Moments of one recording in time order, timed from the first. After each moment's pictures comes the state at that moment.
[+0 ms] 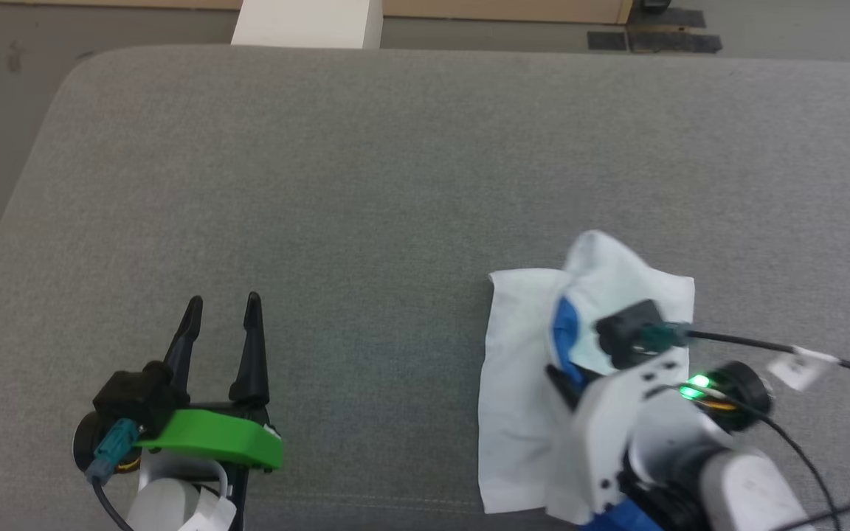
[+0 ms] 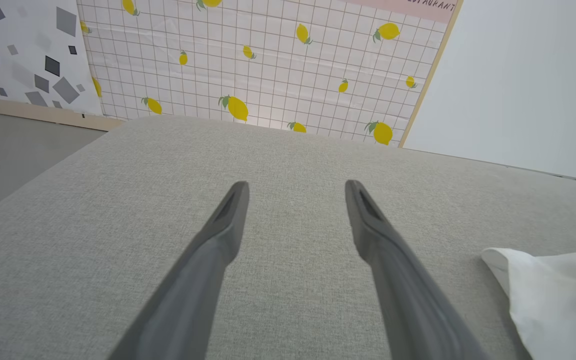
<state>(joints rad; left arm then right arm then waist) -0.10 0.06 0.01 0.13 -0.22 -0.12 -0.26 -0.10 -0.05 0.25 -0.17 0.15 0.13 0.76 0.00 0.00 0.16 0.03</state>
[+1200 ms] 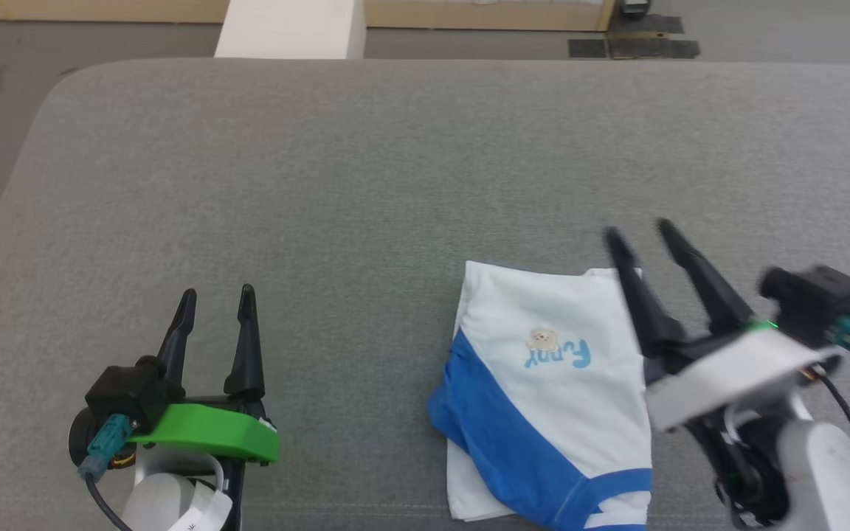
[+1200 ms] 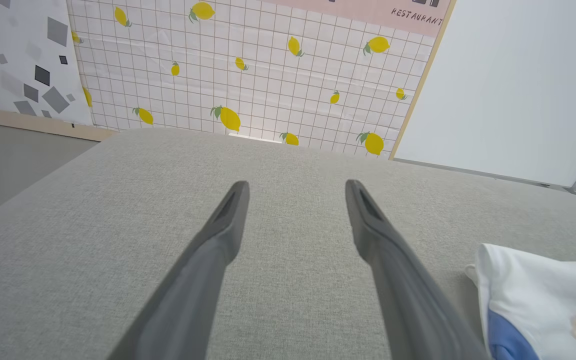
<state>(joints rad) -0.11 0.05 0.02 0.12 -0.23 -0.12 -0.26 -0.16 -0.05 0.12 -0.14 0.39 0.13 0.14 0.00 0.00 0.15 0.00</state>
